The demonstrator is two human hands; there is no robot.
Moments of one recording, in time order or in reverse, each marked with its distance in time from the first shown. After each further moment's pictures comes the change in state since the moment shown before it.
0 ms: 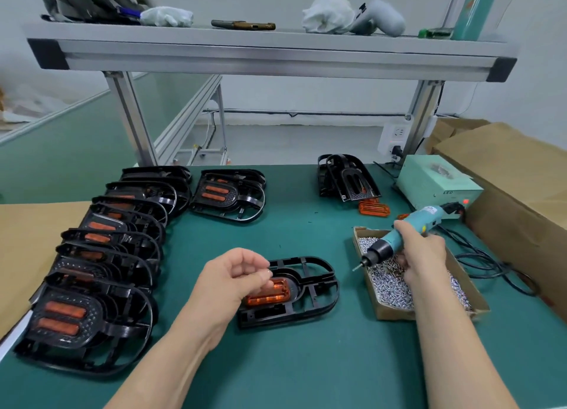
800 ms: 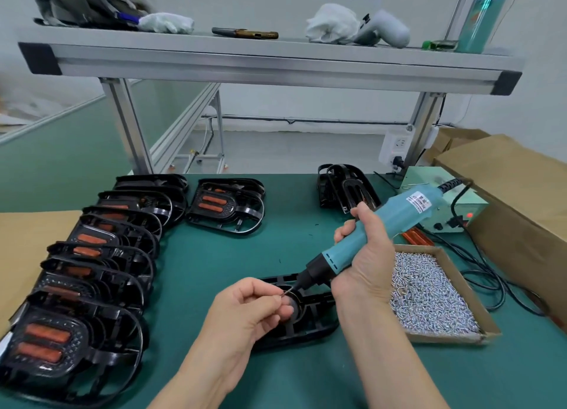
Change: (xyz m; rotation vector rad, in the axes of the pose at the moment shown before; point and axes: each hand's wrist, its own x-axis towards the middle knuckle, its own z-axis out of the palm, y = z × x) left_hand -0.008 -0.005 0.024 -0.364 0.007 -0.172; right_hand -0.120 -0.016 0.080 0.710 -0.294 -0.053
